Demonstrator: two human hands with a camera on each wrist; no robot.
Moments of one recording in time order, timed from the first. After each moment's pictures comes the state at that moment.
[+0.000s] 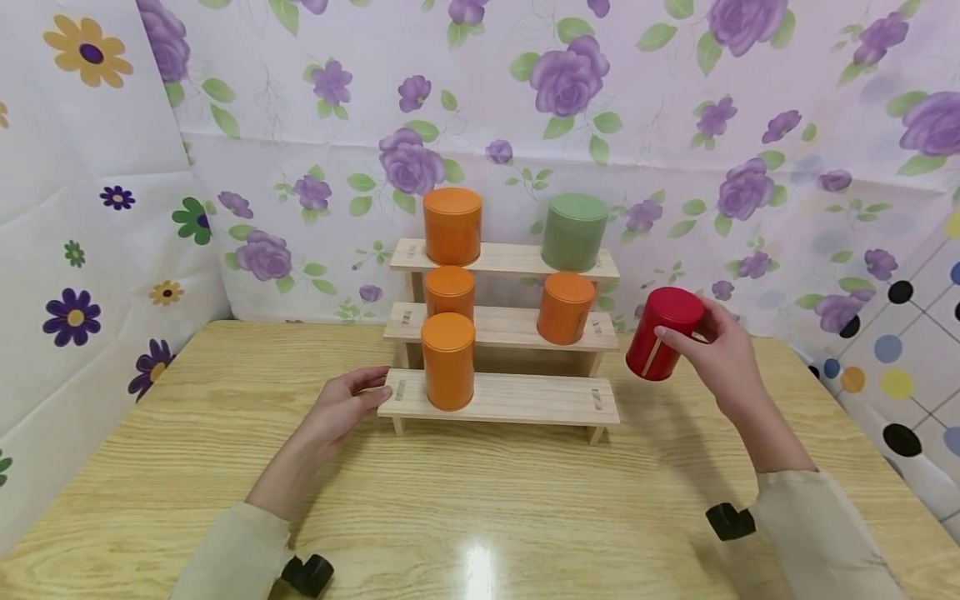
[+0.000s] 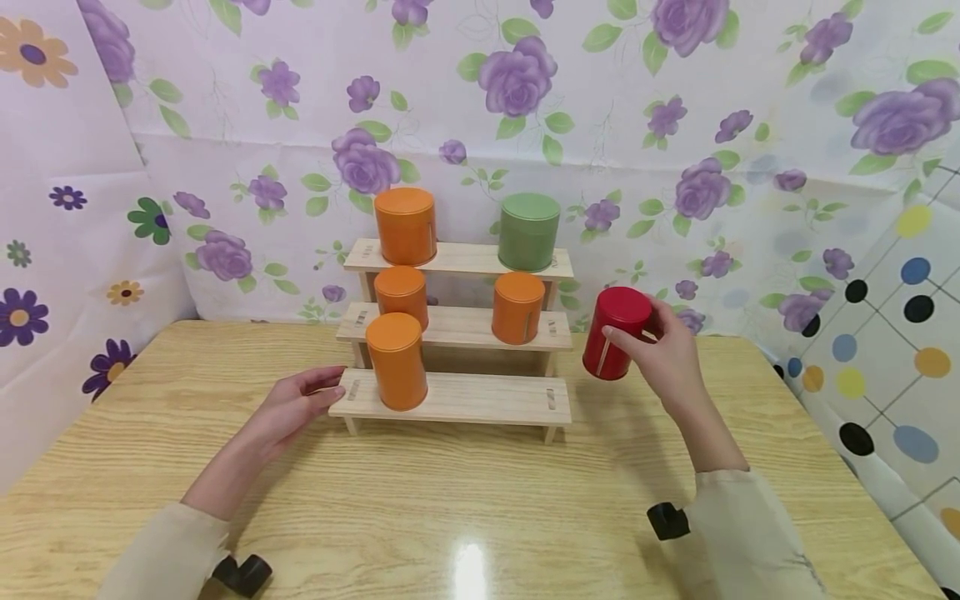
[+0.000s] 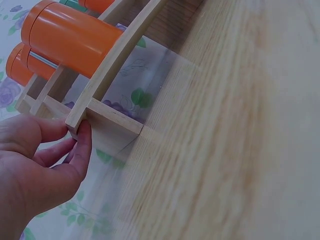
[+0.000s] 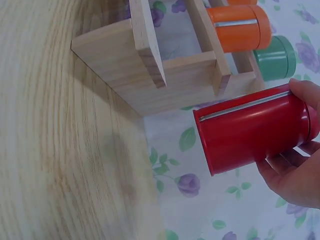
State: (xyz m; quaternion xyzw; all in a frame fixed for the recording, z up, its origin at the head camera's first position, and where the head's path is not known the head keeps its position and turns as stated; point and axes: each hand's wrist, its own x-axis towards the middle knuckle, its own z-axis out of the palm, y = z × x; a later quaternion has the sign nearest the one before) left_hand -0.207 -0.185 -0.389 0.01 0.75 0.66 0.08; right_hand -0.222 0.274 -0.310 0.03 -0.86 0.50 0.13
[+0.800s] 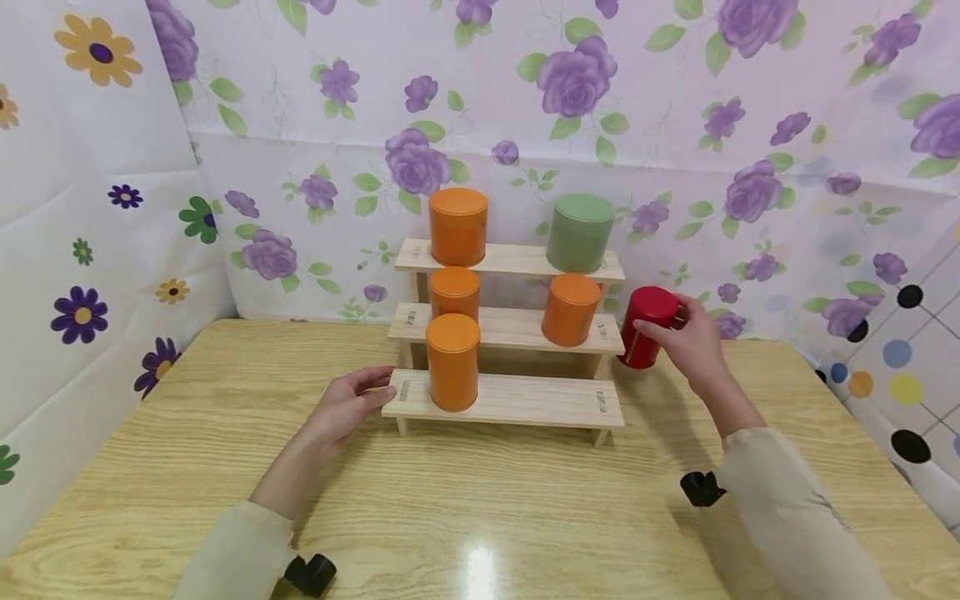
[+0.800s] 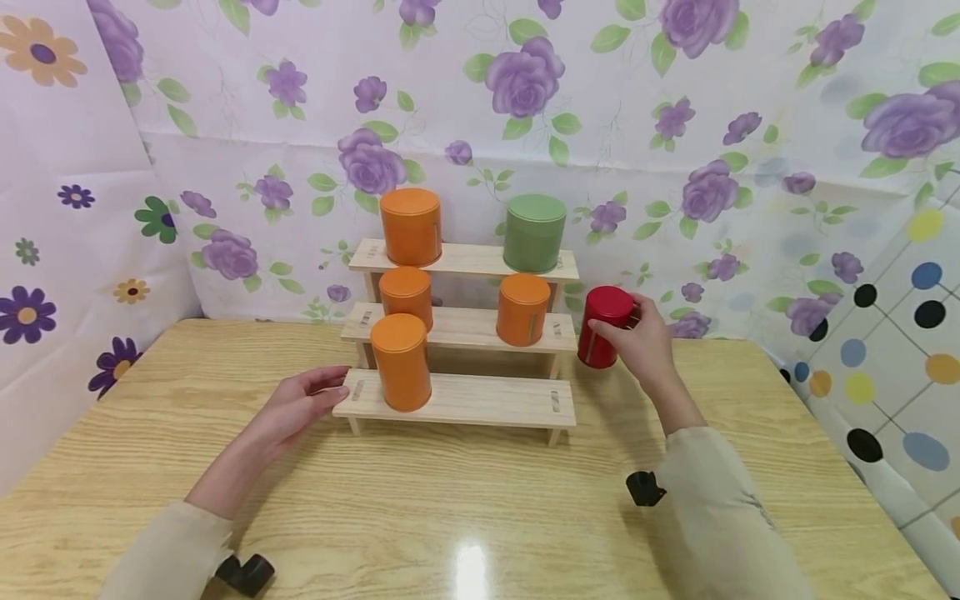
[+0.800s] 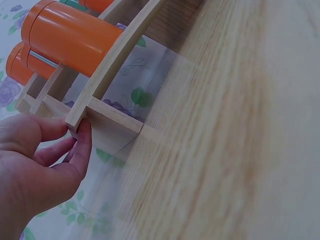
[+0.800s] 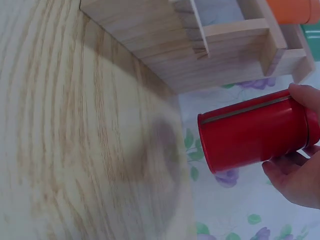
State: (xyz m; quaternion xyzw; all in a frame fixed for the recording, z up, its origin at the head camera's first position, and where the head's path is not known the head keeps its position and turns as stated) left_hand -0.208 -0.187 -0.391 0.01 0.75 0.66 0.08; right_hand -0.272 0.264 -0.330 0.00 -0.86 0.50 0.11
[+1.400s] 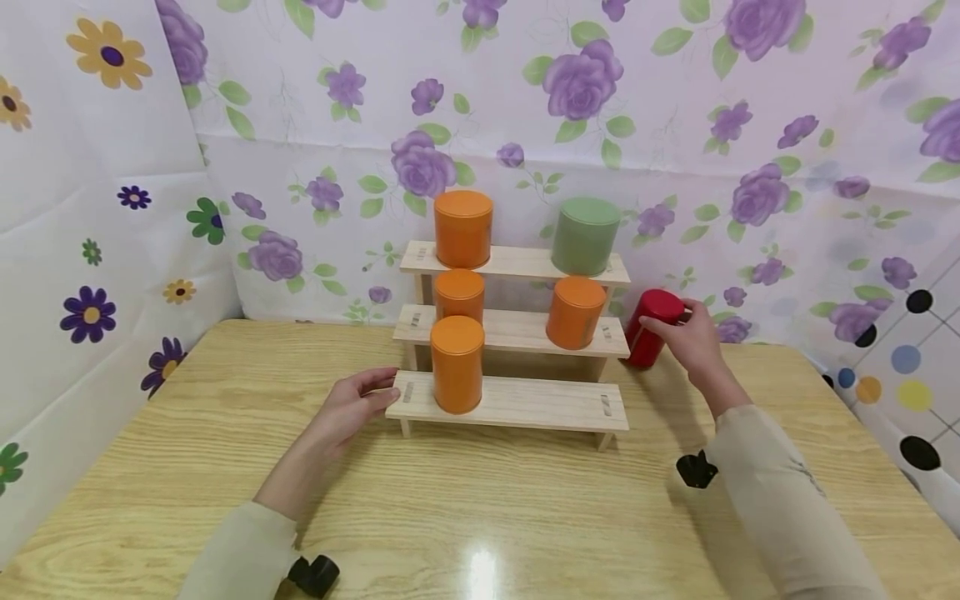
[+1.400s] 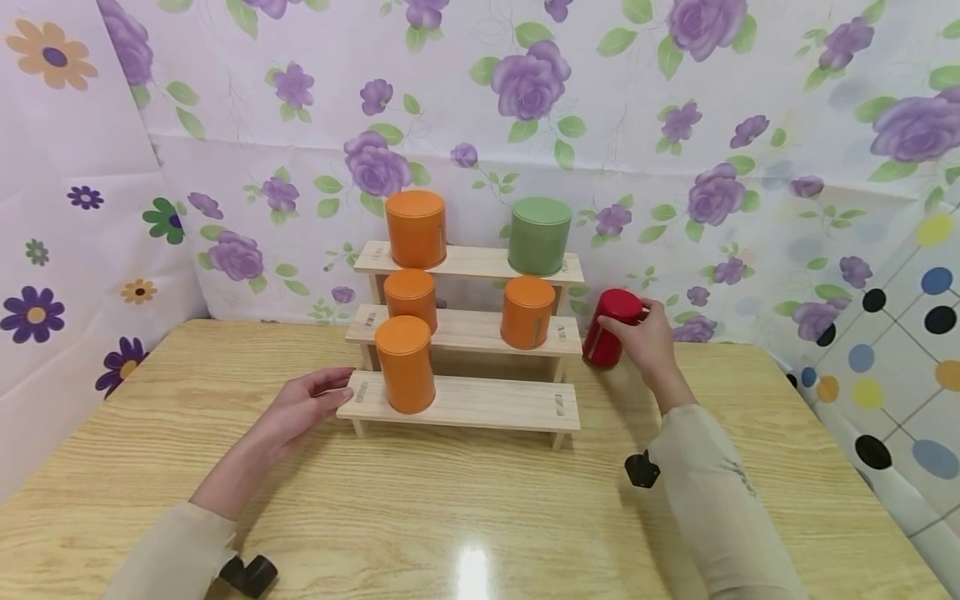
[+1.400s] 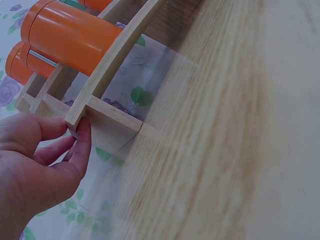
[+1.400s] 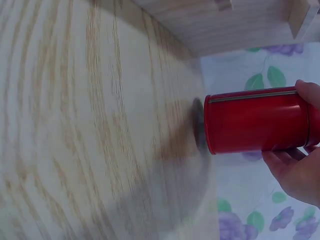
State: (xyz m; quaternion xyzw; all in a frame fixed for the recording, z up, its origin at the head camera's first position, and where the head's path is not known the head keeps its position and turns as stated) left_hand -0.208 -0.187 -0.393 0.02 0.75 0.66 0.07; right_hand -0.302 0.274 -0.345 -0.05 -0.85 0.51 0.08
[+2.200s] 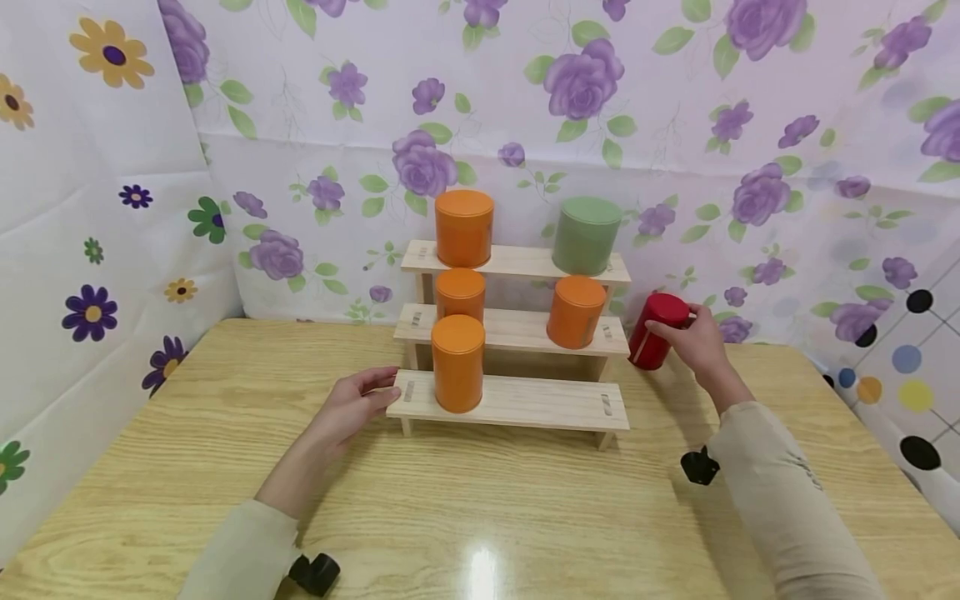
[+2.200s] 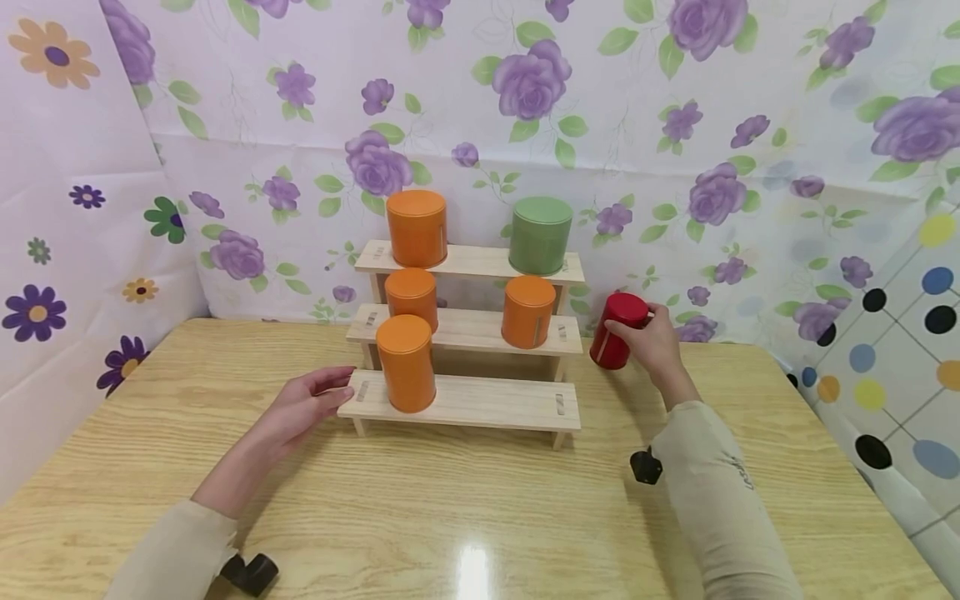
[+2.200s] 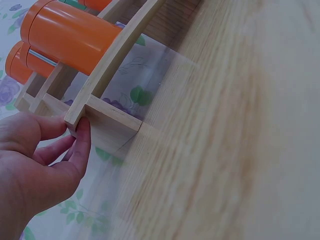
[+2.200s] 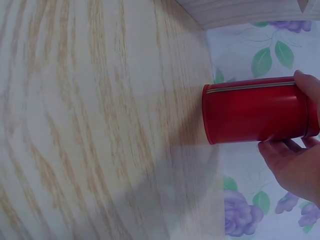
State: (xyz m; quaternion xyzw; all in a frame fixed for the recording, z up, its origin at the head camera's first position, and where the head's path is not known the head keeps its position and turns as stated) left_hand -0.208 -0.187 -0.392 0.02 0.76 0.65 0.07; right_hand -0.308 0.288 -0.354 -0.05 -0.86 0.51 0.06
